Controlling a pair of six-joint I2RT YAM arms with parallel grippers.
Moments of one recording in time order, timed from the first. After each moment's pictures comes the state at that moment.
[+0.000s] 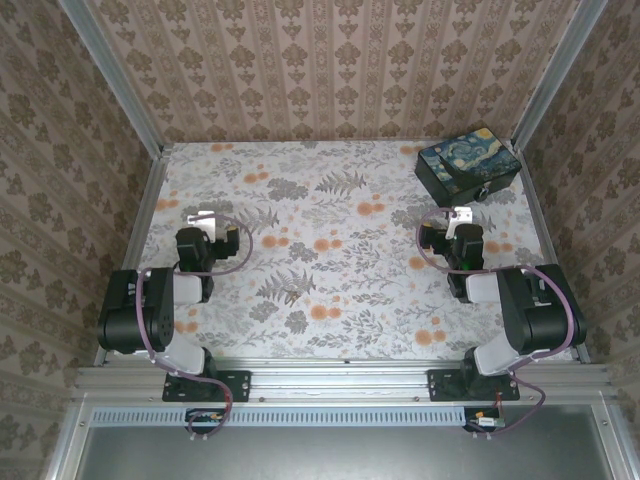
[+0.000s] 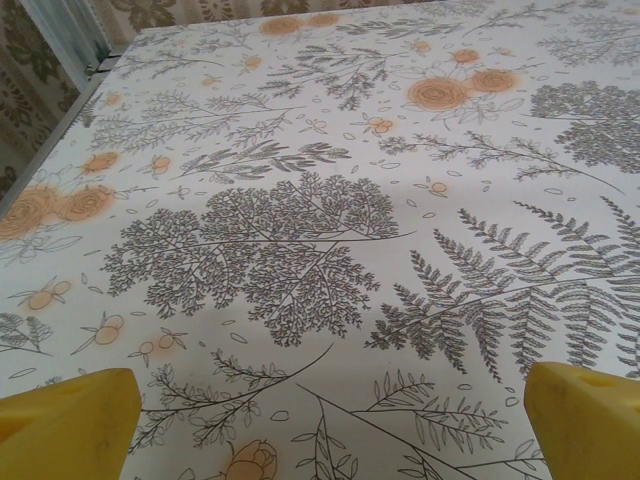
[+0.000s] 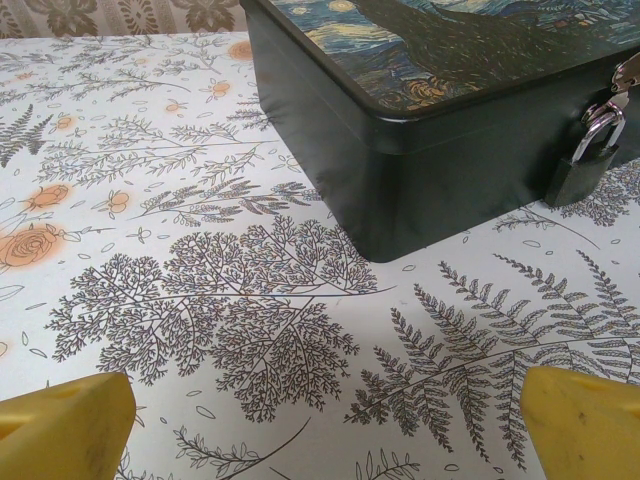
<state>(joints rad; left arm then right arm) 0.00 1.54 0.39 0.75 0.02 0.09 0.03 1.53 0.40 0.72 0.12 0.05</state>
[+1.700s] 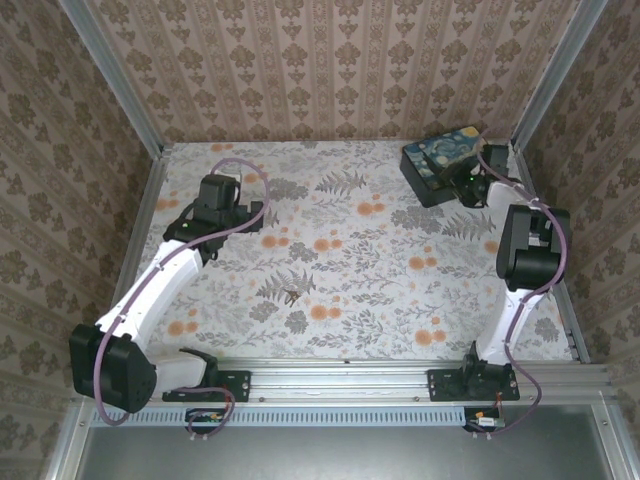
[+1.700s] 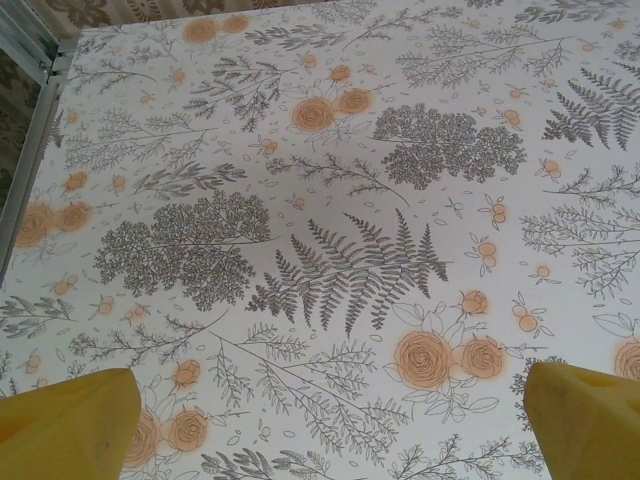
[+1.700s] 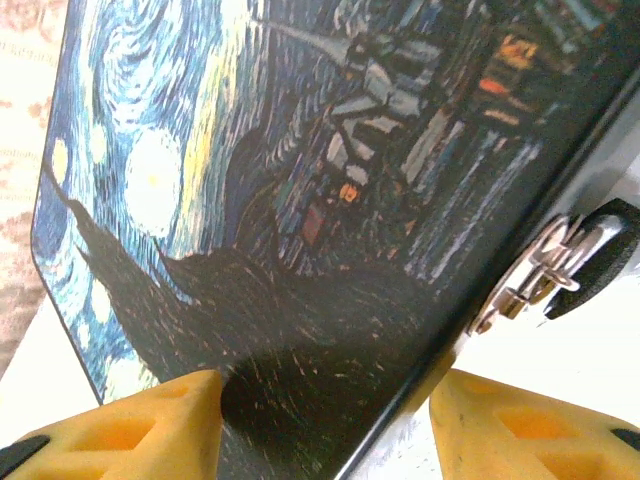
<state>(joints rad) -0.38 1.23 1.04 -0.52 -0.26 -0.13 -0.18 1.99 1.38 -0.22 -0.34 0.70</state>
